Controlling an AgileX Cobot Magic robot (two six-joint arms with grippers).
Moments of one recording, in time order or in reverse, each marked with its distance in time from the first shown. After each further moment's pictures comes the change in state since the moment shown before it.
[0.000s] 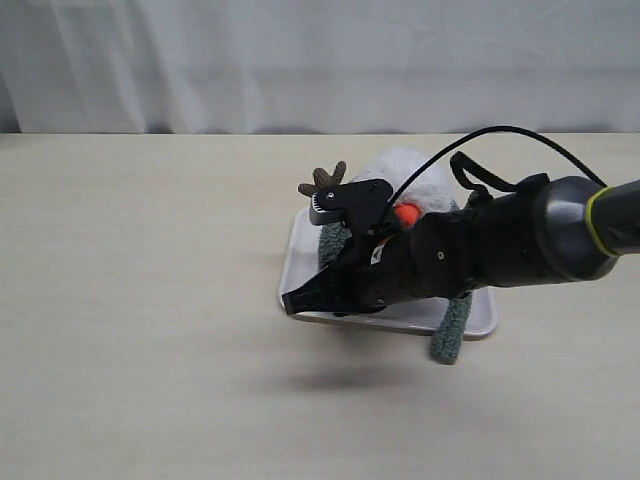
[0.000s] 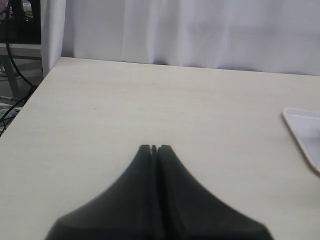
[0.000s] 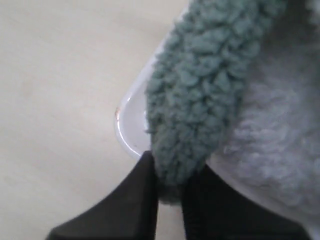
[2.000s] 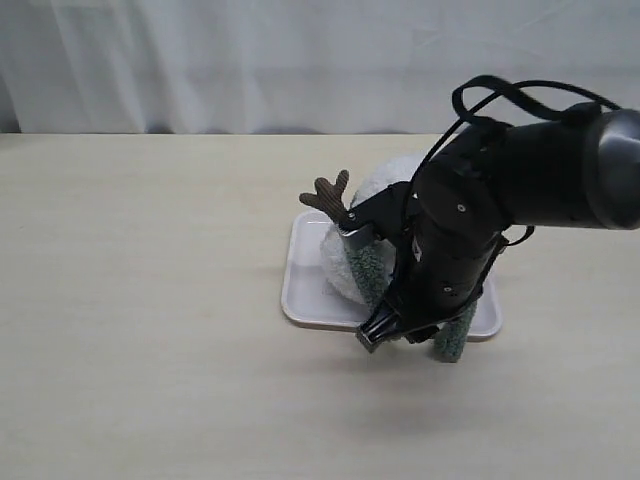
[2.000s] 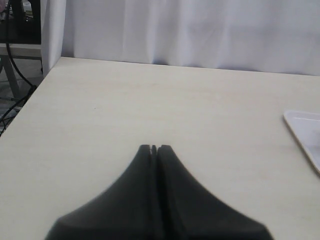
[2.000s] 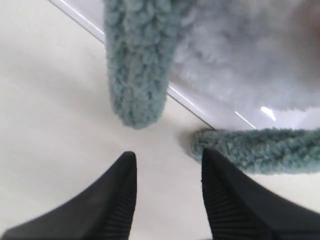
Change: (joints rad) left arm 0.000 0.000 0.000 0.000 0.000 0.000; right arm 0.000 -0.117 -0.128 -0.497 0.748 0.222
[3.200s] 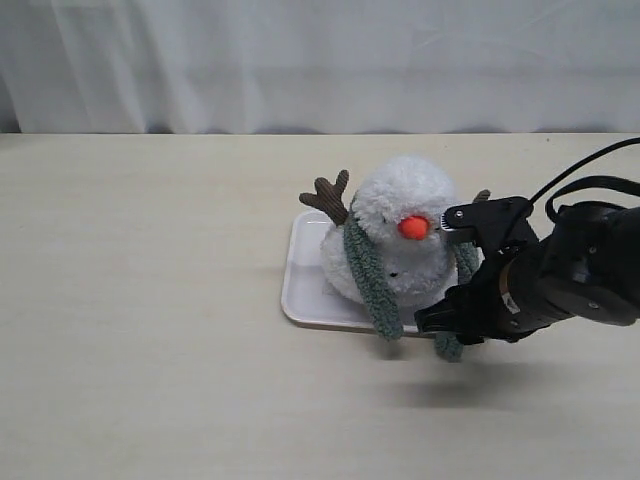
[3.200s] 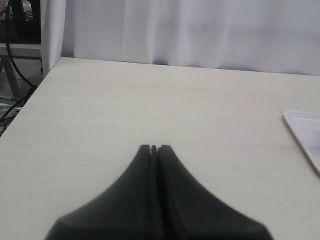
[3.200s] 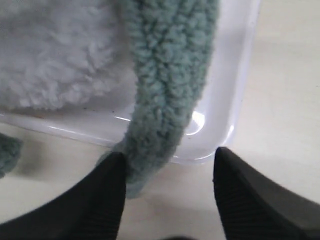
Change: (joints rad) left arm 0.000 0.000 0.000 0.000 0.000 0.000; right arm -0.164 -0.096 0.360 -0.451 -0.485 0.706
